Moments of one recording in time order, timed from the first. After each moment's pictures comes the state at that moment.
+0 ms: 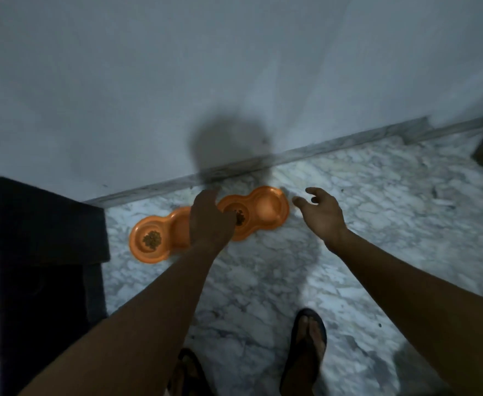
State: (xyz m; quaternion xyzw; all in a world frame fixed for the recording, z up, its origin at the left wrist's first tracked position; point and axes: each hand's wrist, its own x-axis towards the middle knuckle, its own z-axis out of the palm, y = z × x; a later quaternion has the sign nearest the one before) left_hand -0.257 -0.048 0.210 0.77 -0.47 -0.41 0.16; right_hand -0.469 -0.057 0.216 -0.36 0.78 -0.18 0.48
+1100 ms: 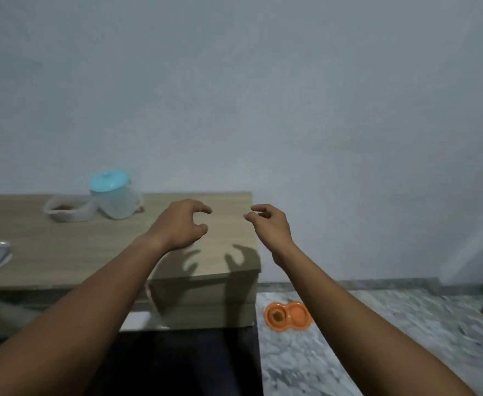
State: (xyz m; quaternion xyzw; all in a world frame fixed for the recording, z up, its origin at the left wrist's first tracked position) left_hand 0.287 0.305 0.893 0.70 -0.67 -0.17 0.20; right_hand 0.076 0.258 0.860 -0.54 0.57 -0.38 0.50
